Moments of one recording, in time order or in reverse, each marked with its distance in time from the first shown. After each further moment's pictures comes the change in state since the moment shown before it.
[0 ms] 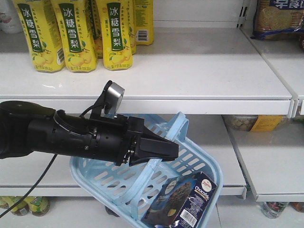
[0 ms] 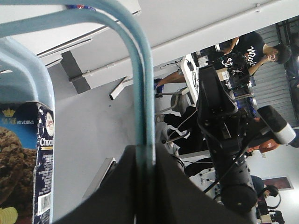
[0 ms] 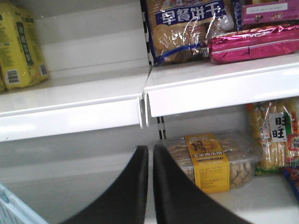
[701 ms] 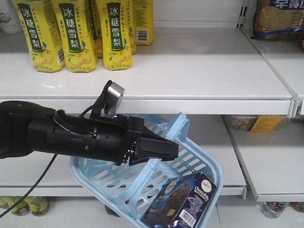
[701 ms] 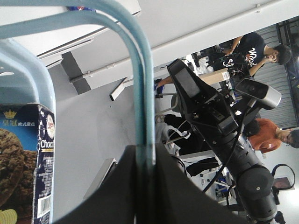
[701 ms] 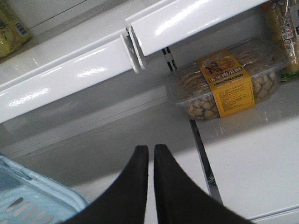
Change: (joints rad) left arm 0.000 0.000 0.000 0.000 -0.002 0.002; right arm 0.000 0.240 -0.085 0.256 0.130 0.014
